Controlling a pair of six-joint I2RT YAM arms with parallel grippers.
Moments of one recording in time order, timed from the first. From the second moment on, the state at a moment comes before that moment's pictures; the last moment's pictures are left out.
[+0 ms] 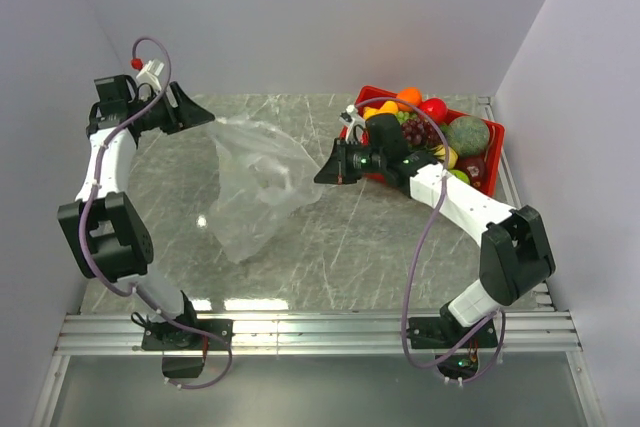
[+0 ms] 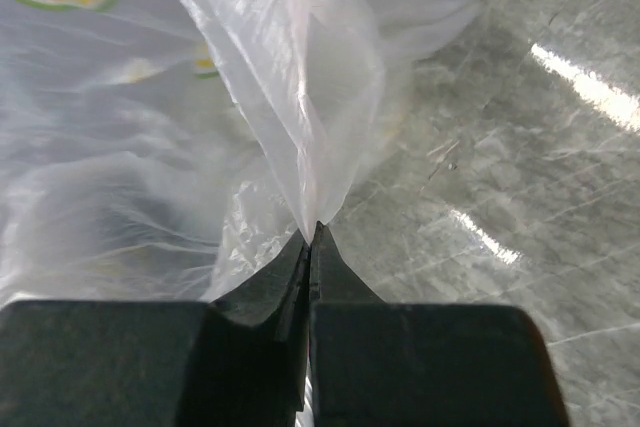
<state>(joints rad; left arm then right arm) 0.27 1.69 1.48 -0.40 0.94 -0.22 0.52 1.55 1.15 -0.16 -0.60 0.51</state>
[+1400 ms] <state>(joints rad) 0.10 1.32 1.24 -0.51 0.77 0.15 0.53 1.41 1.18 -0.27 -0.30 0.29</state>
